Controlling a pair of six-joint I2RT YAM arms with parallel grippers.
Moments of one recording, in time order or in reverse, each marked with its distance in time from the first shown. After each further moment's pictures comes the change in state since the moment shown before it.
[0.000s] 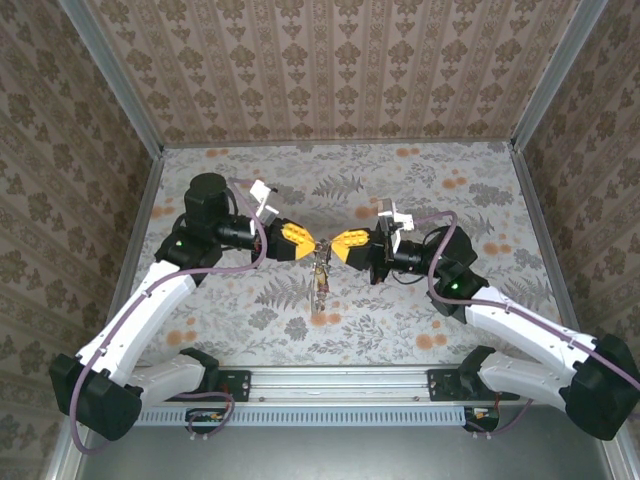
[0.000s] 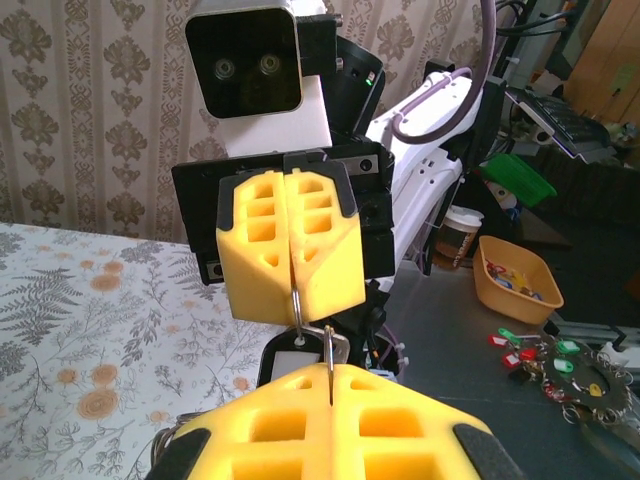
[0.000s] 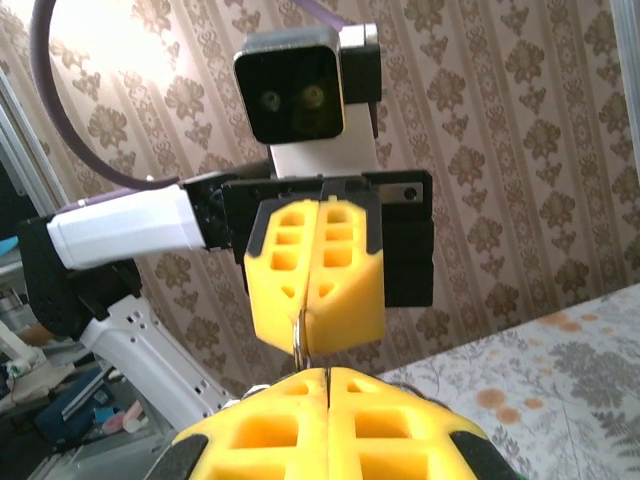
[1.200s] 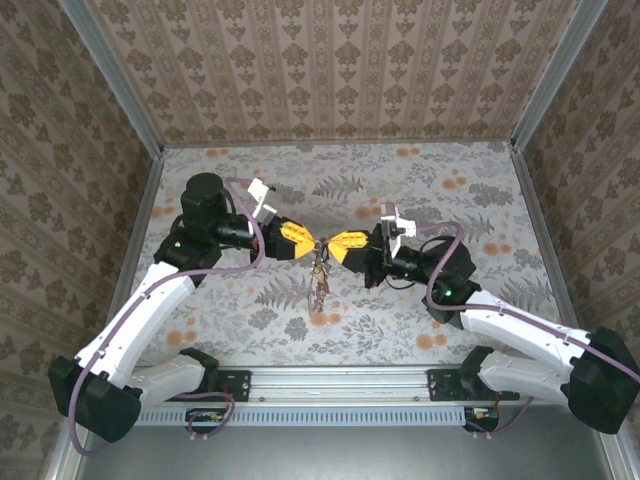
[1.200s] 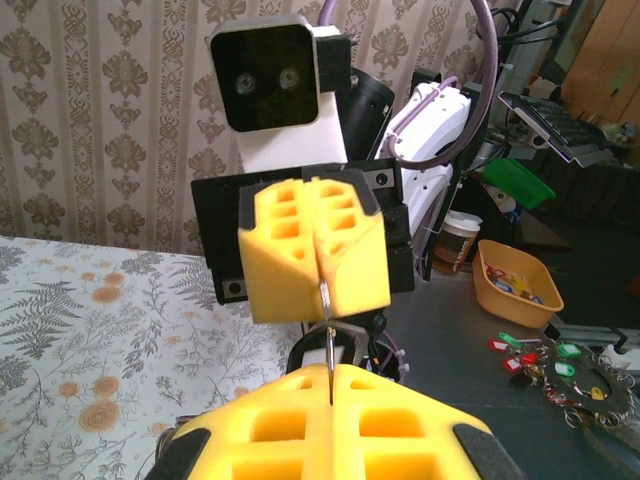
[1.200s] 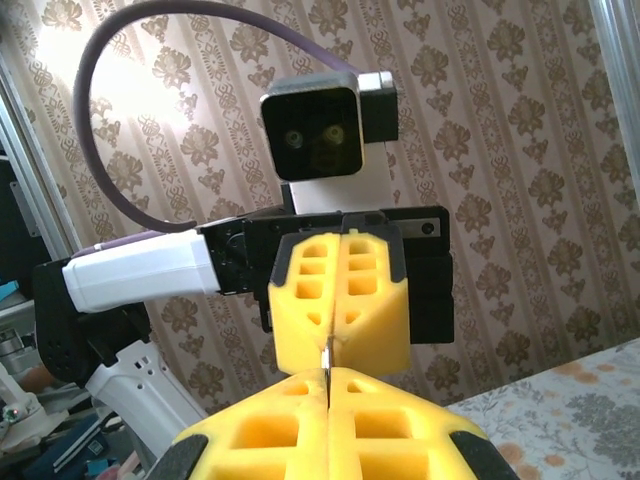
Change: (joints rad) left arm 0.000 -0.009 0.000 0.041 0.003 -0.030; right arm 0.079 -0.008 -0.039 0.120 0.121 0.019
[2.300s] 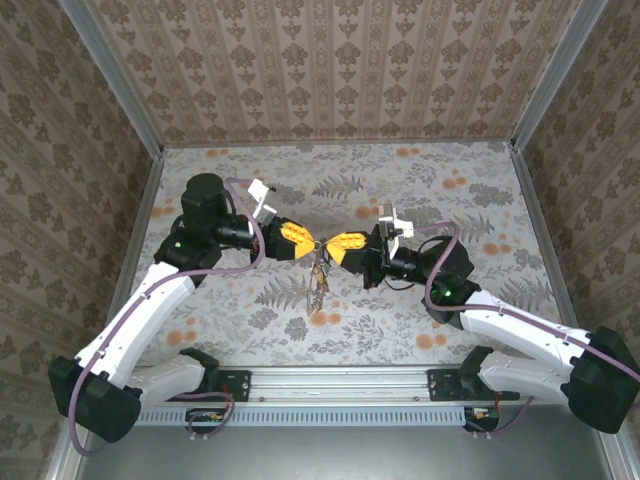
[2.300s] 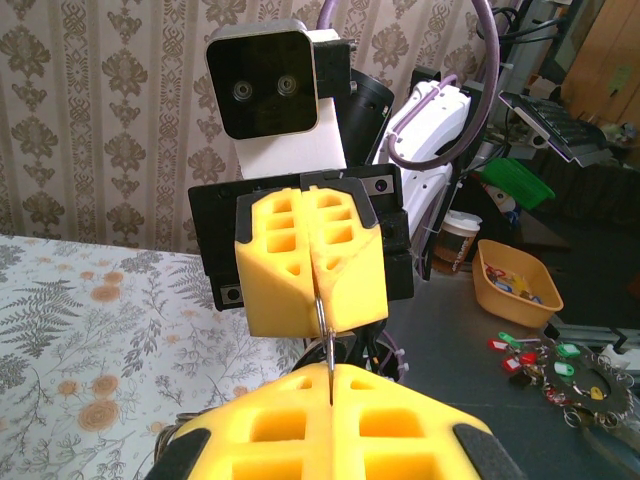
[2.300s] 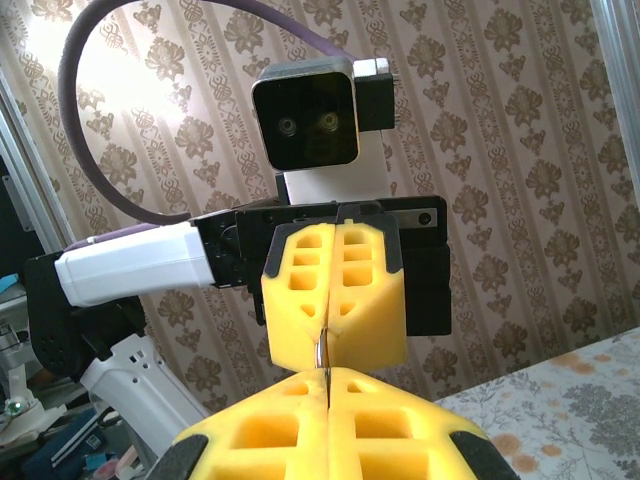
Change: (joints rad) left arm 0.000 -0.001 -0.004 0.000 0.000 0.000; right arm 0.007 0.014 0.001 -0.013 0.003 -0.006
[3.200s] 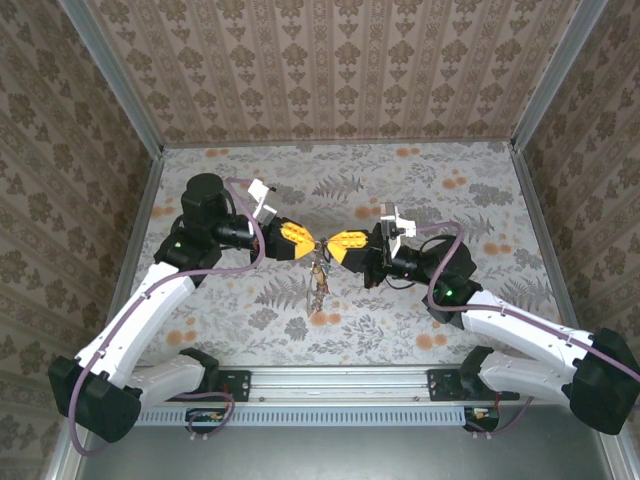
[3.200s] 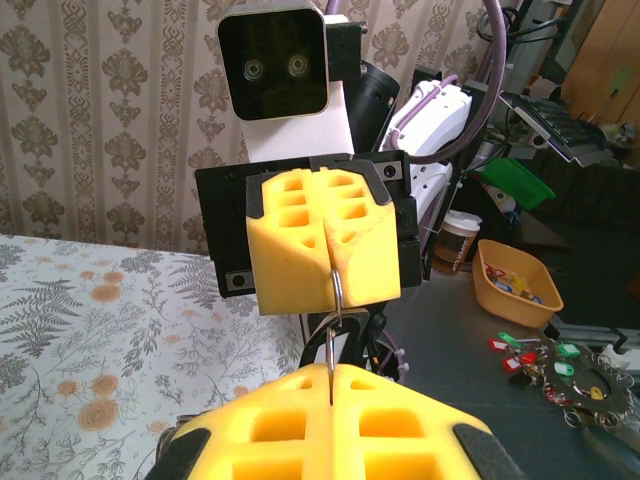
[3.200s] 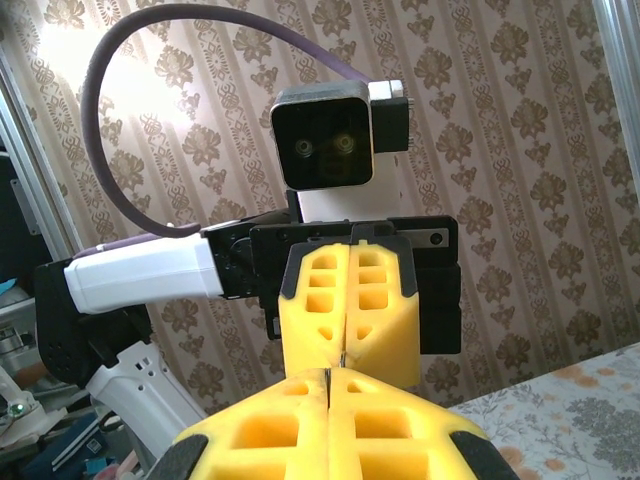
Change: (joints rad) left arm 0.000 0.000 -0.001 0.000 0.000 0.000; right arm 0.002 -0.008 0.016 -0.005 0.000 -0.003
